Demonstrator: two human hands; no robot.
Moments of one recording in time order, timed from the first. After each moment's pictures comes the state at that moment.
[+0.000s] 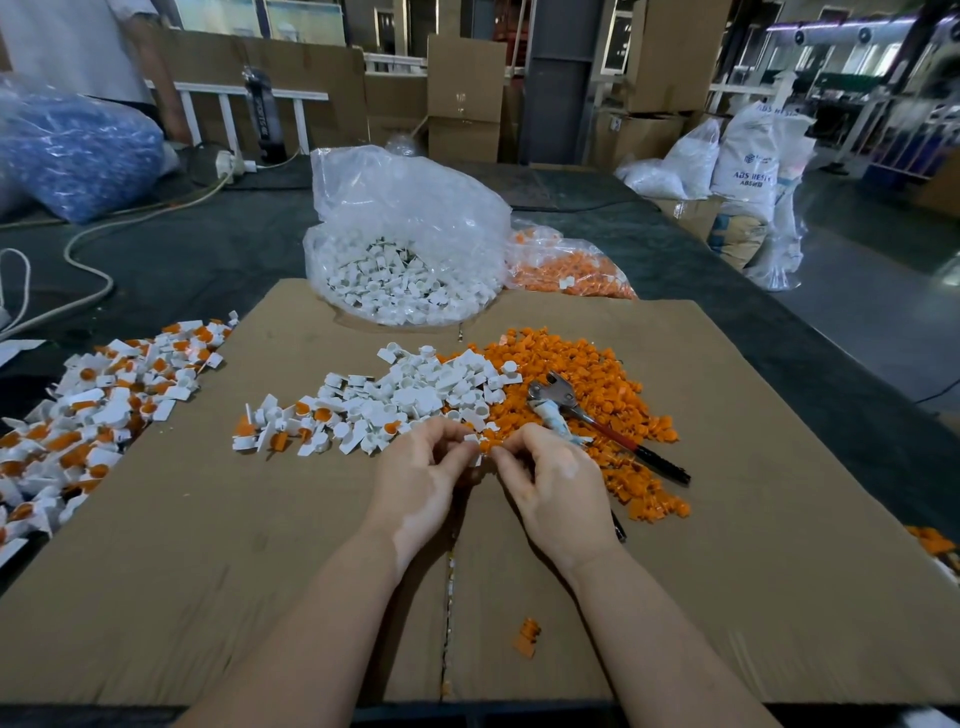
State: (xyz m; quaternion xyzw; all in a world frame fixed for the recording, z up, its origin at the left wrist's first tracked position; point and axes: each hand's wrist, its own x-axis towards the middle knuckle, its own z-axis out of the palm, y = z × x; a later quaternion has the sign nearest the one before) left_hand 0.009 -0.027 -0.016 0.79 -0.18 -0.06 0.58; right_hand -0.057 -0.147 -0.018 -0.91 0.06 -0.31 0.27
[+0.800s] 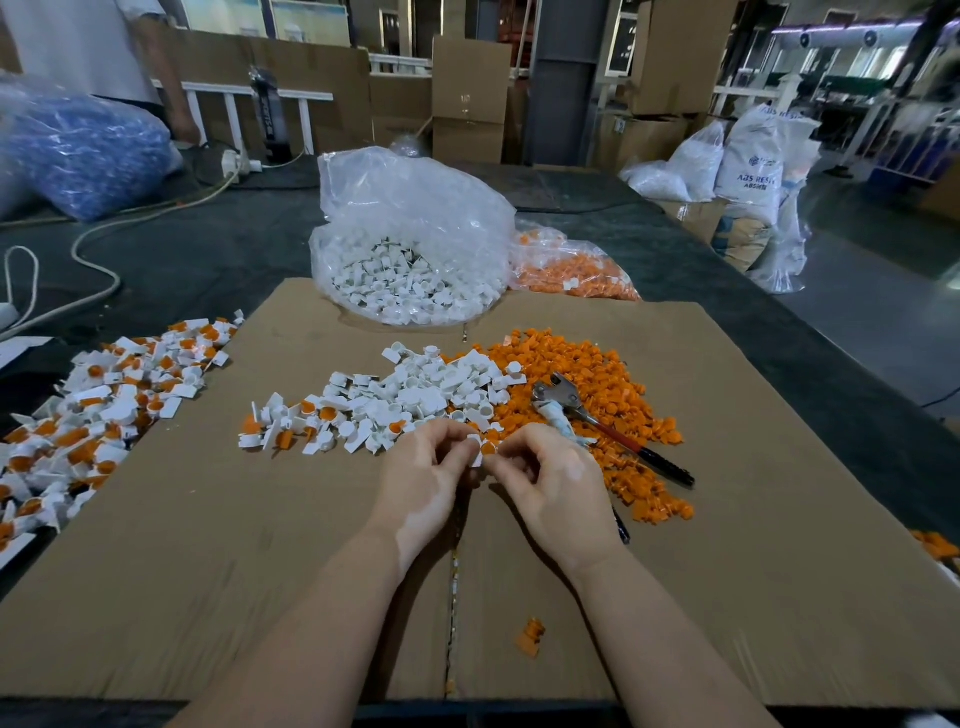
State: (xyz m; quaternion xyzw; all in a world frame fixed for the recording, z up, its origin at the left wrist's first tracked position) left_hand 0.008 -0.027 -0.014 0.78 -0.17 -0.07 0.60; right_hand -0.058 -0.146 -0.017 -0.90 0.03 -0.30 0.32
